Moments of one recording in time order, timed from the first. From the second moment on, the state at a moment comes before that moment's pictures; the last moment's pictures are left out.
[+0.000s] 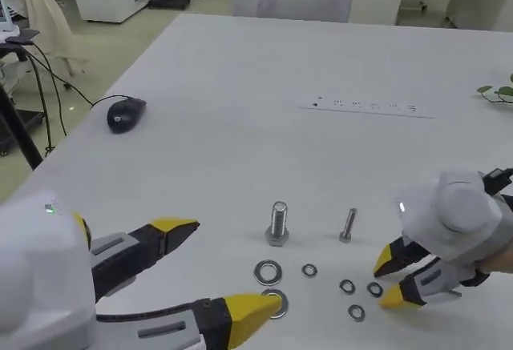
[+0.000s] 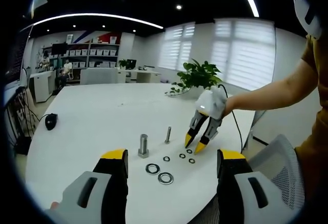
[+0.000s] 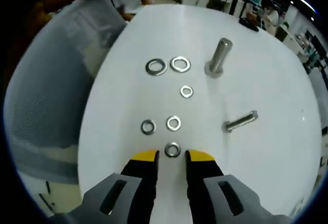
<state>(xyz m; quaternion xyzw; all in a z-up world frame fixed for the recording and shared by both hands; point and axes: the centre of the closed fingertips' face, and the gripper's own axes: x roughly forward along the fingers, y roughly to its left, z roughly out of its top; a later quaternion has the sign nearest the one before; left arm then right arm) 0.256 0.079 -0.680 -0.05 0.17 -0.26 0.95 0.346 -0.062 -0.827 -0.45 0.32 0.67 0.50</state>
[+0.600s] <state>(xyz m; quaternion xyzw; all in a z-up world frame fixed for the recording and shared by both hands) 0.253 0.082 -0.674 -0.05 0.16 -0.26 0.95 0.348 -0.064 -0.828 -0.50 0.32 0.67 0.45</state>
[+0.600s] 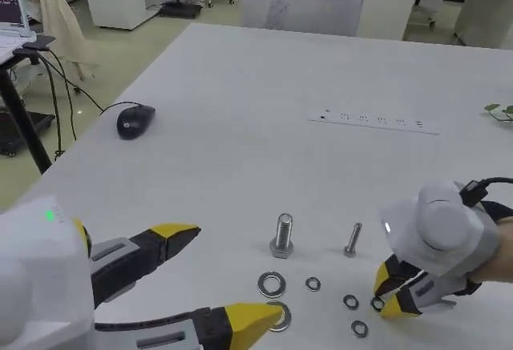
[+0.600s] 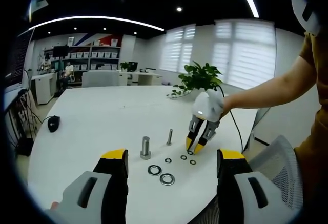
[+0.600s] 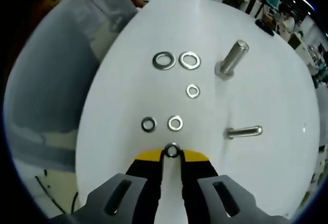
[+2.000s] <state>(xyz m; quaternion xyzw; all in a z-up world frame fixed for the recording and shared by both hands) 0.250 0.072 -0.671 -0.04 0.16 -0.27 0.95 0.416 -0.018 -0.742 -0.51 0.29 0.63 0.50</state>
